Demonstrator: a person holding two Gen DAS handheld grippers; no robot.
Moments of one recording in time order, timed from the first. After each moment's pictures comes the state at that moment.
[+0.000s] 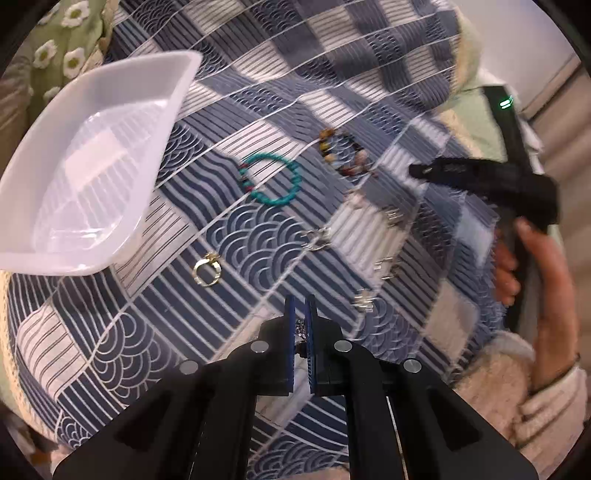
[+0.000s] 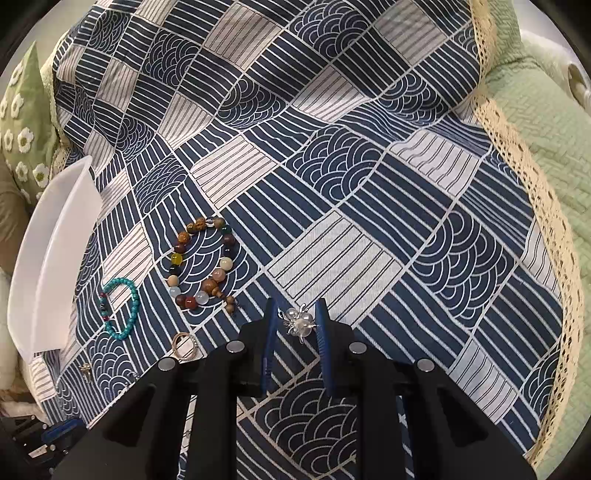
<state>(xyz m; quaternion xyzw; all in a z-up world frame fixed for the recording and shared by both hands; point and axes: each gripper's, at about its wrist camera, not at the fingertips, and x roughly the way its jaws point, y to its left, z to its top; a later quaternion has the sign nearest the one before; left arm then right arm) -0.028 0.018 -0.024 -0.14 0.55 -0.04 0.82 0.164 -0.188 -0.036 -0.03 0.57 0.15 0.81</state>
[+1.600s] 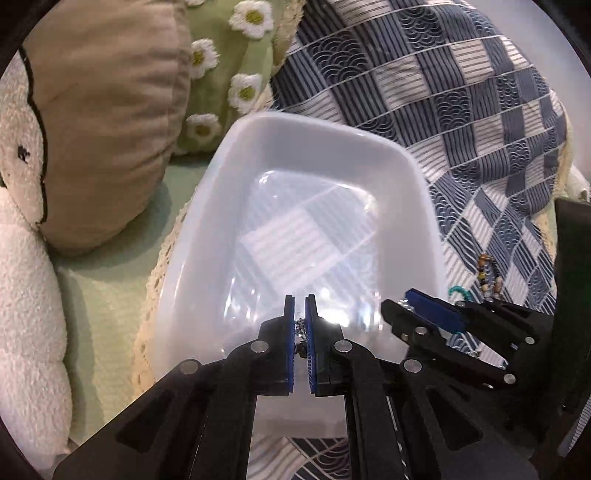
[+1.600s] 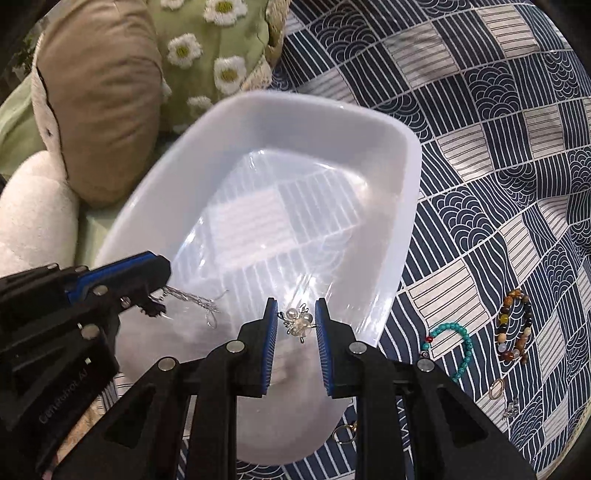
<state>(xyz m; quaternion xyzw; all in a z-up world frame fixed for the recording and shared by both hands) 0.018 0.221 0.007 -0.15 0.53 0.12 0.83 0.064 0.115 -0.018 -0.16 0.55 0.29 0.77</state>
